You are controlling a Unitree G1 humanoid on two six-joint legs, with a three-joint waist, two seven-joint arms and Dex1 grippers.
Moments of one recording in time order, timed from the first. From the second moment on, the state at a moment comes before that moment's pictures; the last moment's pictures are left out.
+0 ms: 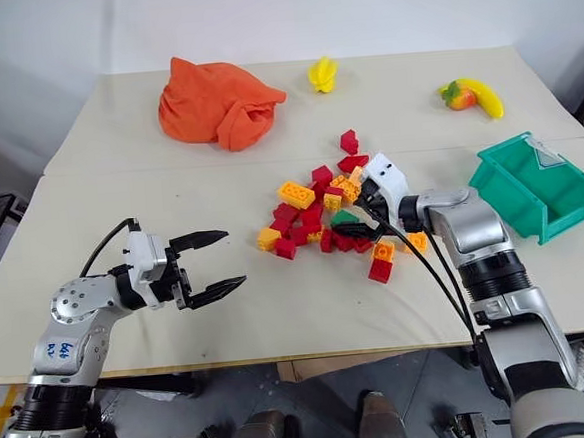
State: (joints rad) left arm -0.27 0.59 0.06 -0.04 -0.42 0.04 -0.99; right arm -0.83 -0.54 0.16 0.35 0.20 0.66 0.92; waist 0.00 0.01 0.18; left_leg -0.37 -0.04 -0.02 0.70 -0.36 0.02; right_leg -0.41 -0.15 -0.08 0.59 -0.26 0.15
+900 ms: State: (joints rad) left arm -0.32 0.55 0.03 -0.03 -0.42 0.04 -0.99; right arm -0.83 -0.57 0.12 0.33 0.22 0.74 0.95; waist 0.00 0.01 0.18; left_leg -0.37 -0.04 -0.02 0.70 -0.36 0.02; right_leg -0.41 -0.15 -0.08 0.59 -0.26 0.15
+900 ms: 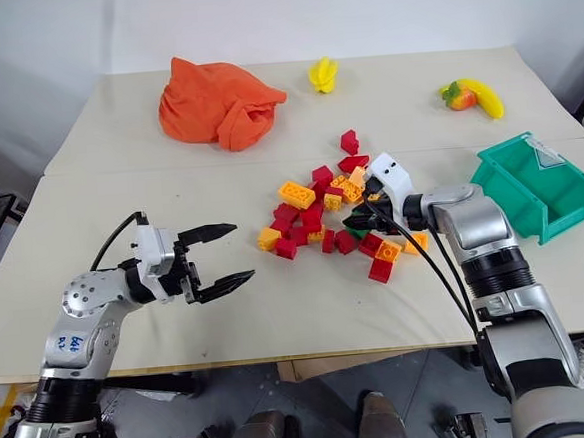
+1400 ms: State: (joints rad) left arm -0.46 0.40 -0.02 -0.01 -0.42 0.05 -0.96; right arm -0.64 -0.71 -0.41 0.22 0.38 0.54 0.76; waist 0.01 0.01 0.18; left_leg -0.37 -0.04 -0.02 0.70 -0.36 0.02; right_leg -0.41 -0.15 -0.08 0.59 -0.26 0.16
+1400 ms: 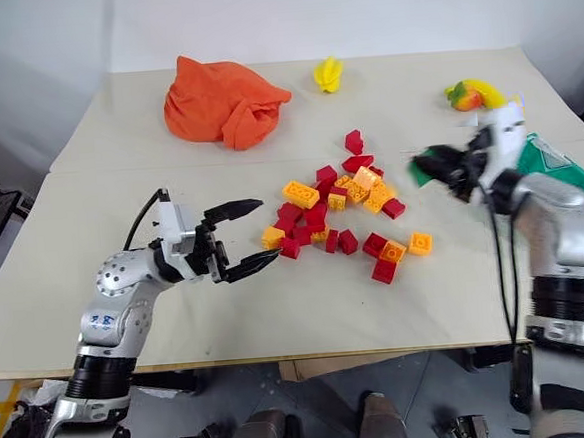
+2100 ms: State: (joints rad) left arm -0.51 0.35 -0.04 0.08 -0.39 0.02 -0.97; right arm -0.65 -0.83 -0.50 0.71 0.32 0.16 0.64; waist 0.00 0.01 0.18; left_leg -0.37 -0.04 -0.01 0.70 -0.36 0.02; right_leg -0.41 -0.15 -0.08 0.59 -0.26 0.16
